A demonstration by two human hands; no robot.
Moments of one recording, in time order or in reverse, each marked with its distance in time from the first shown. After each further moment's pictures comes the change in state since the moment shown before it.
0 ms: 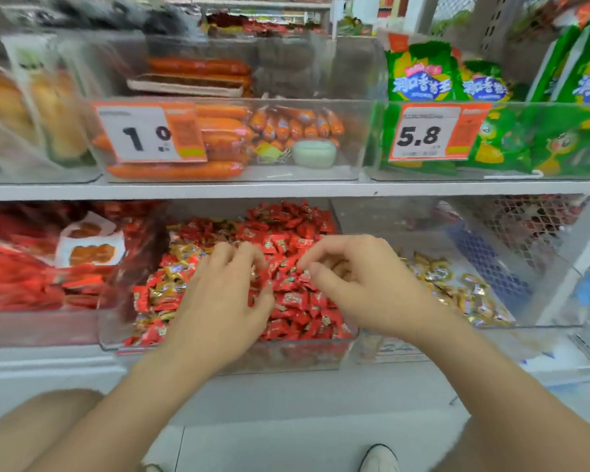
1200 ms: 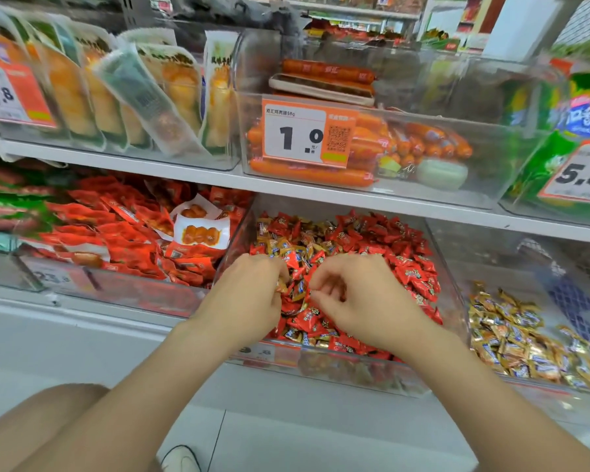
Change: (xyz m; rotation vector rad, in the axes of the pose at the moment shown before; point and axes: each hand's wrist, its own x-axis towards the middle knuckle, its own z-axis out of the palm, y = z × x) left_hand -0.006 -0.105 -0.033 0.092 -0.079 -0.095; right_hand 0.067 -0.040 0.108 -0.265 -0.117 -0.231
